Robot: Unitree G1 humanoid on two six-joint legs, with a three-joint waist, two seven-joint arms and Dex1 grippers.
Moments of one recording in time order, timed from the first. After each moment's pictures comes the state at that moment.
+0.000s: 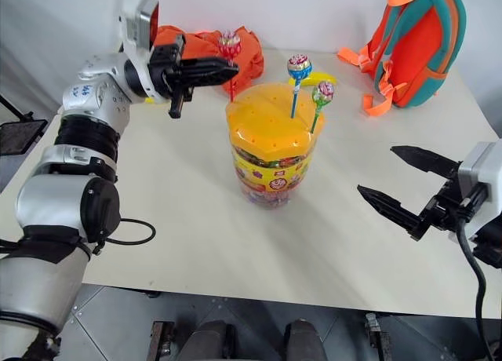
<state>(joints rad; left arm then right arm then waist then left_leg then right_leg) -1.50 0.43 0.11 1.08 -0.34 0.11 -1.46 0.05 -0.88 -0.69 -0.58 0.85 0.55 0.83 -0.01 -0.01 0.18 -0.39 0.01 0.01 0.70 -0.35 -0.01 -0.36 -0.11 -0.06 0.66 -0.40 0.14</state>
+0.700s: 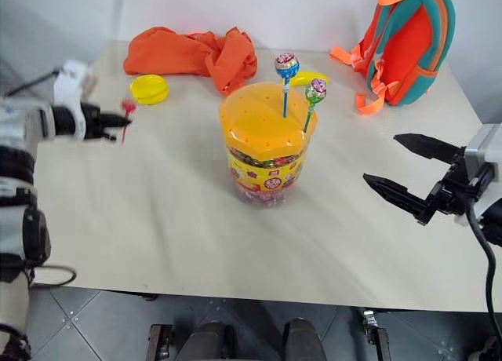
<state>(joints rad) -1.05 0.90 -0.07 0.77 0.03 0.84 -0.83 -0.11 -0.93 -0.58 -0.42 0.80 0.52 0.93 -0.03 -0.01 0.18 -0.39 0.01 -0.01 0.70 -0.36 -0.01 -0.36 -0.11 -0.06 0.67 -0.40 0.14</state>
